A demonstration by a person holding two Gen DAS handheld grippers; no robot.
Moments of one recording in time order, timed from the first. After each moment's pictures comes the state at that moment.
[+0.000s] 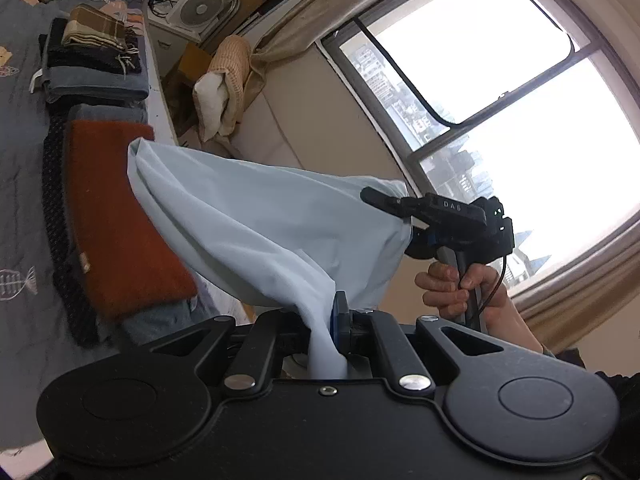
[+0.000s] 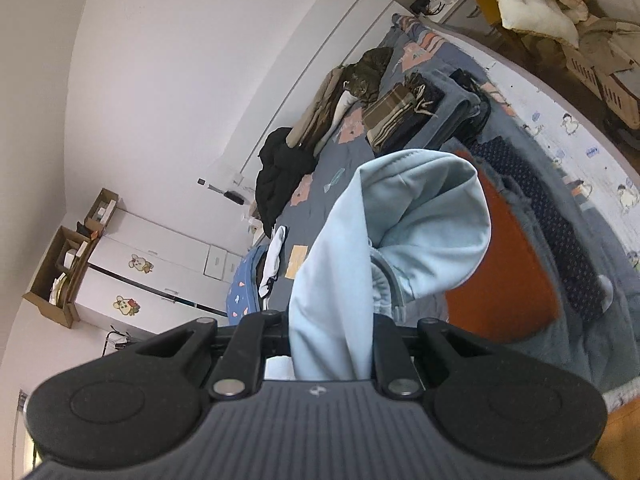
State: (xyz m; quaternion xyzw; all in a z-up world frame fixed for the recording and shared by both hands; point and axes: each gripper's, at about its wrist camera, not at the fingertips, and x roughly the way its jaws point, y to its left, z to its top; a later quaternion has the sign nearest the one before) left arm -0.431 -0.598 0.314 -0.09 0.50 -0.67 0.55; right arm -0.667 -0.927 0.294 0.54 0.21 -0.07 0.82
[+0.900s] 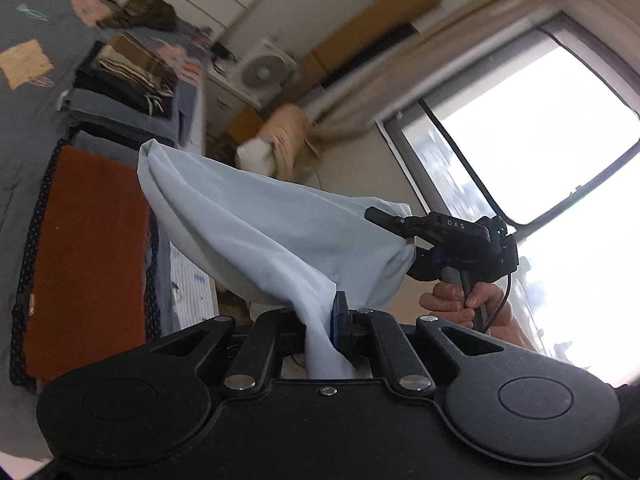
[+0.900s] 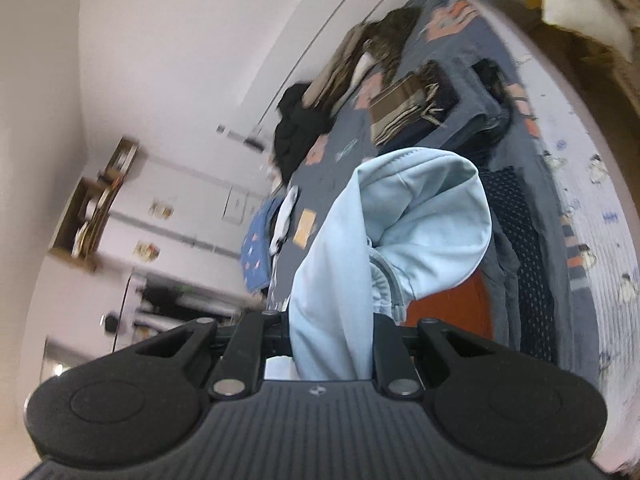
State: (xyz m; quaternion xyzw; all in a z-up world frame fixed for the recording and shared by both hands) left arm -0.512 -0.748 0.315 -0.18 0.47 -0.54 0.67; right arm -0.629 -1.136 0.281 0.51 0.29 0.07 0.80
